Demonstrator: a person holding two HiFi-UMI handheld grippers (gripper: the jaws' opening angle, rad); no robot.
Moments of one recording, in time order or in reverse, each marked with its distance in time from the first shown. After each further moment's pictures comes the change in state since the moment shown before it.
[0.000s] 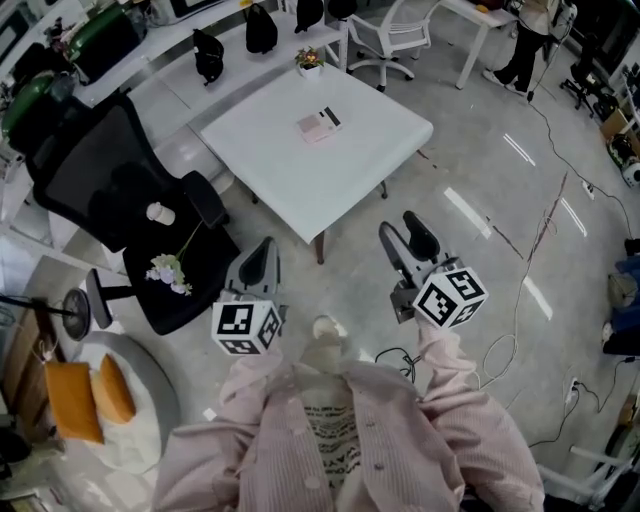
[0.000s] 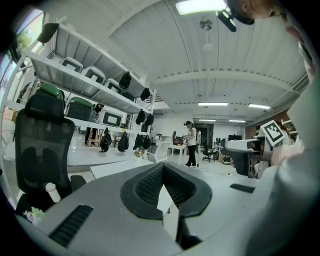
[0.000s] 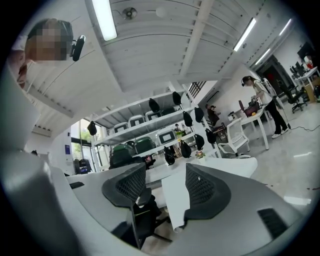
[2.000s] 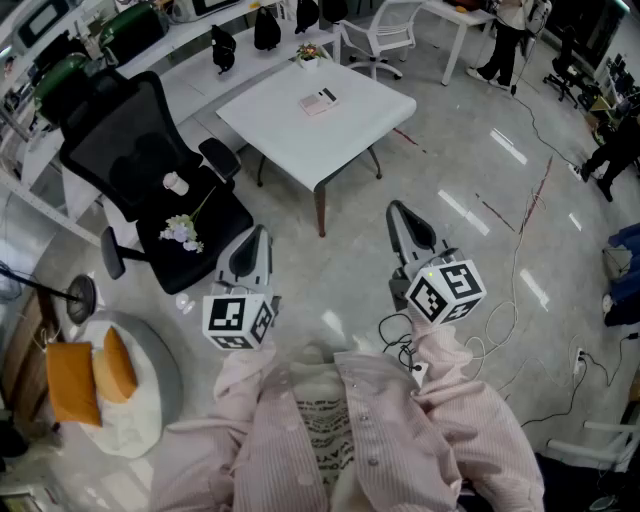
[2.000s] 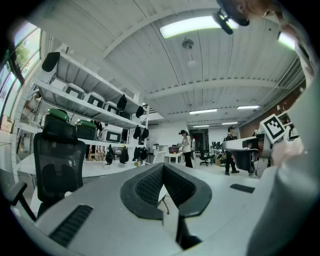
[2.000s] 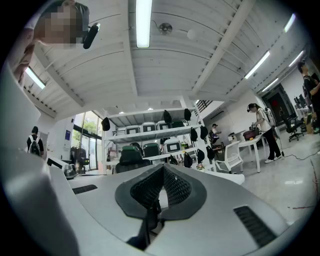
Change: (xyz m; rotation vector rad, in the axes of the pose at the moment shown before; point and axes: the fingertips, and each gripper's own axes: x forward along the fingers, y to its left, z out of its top) left arm -0.224 -0.057 0.024 0.092 -0.110 -0.019; right arm -0.173 0.166 -0.001 -0.189 -0.101 -0.040
